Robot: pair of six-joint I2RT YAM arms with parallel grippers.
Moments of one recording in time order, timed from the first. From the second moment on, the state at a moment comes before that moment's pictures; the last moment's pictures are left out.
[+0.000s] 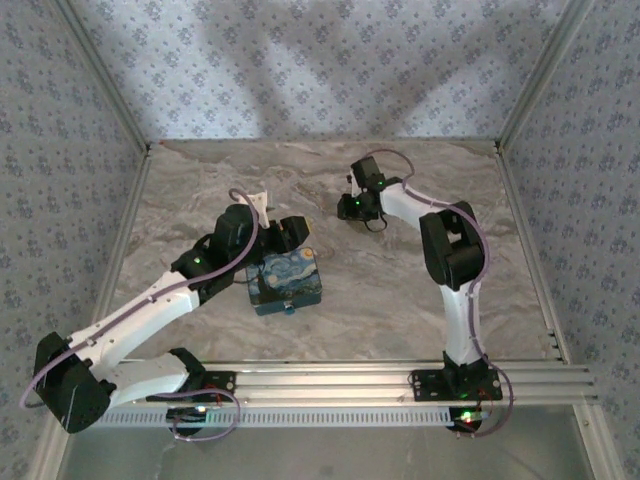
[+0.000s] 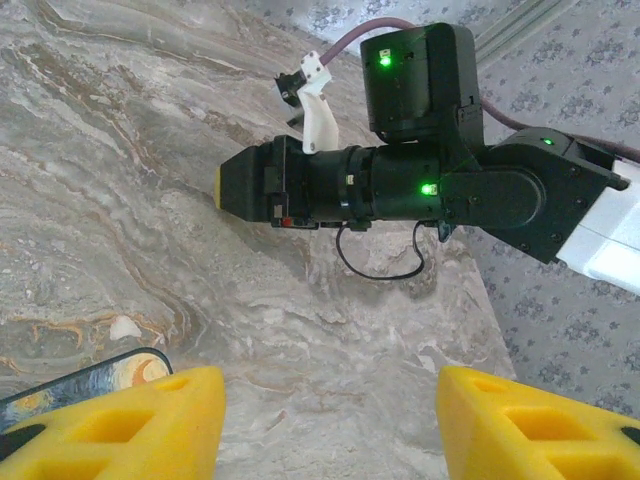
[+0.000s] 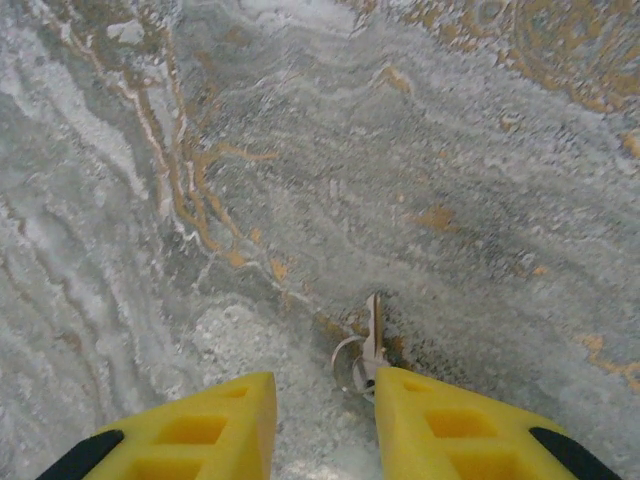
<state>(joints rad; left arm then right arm) -0.73 1.10 0.89 -0.20 0.02 -0.80 0.41 2.15 1.58 -0.48 -0.17 0.36</state>
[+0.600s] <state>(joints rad) -0.73 1.09 0.88 -0.20 0.02 -0.79 0.43 2.20 1.63 -0.54 -0.06 0.35</state>
